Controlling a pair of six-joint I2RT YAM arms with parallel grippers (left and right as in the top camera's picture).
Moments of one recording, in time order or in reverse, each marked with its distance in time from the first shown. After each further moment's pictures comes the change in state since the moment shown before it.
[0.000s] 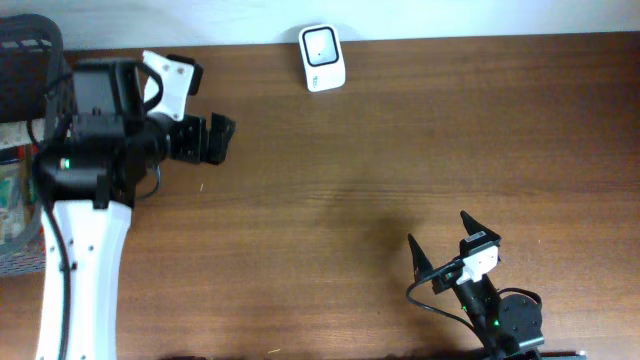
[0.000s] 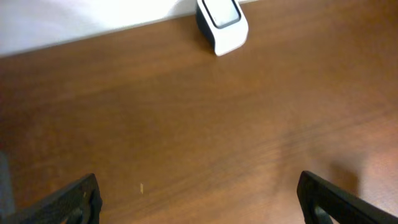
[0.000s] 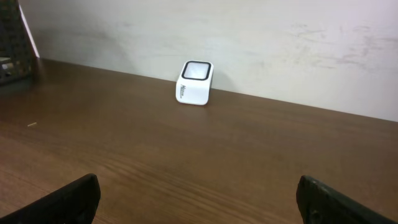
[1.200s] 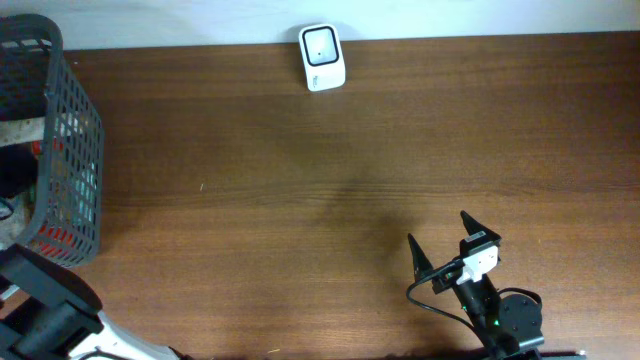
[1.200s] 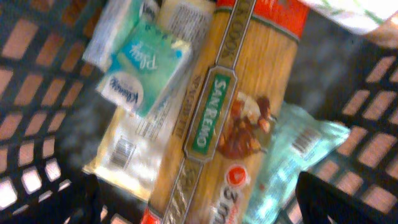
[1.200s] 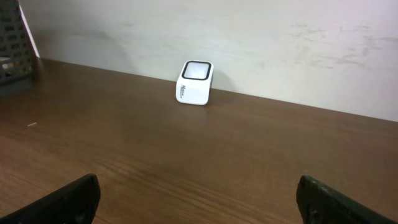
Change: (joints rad) left arm 0.748 0.530 0.173 -0.004 -0.314 -0.108; right arm 0.000 0.000 0.000 0.000 0.000 0.000
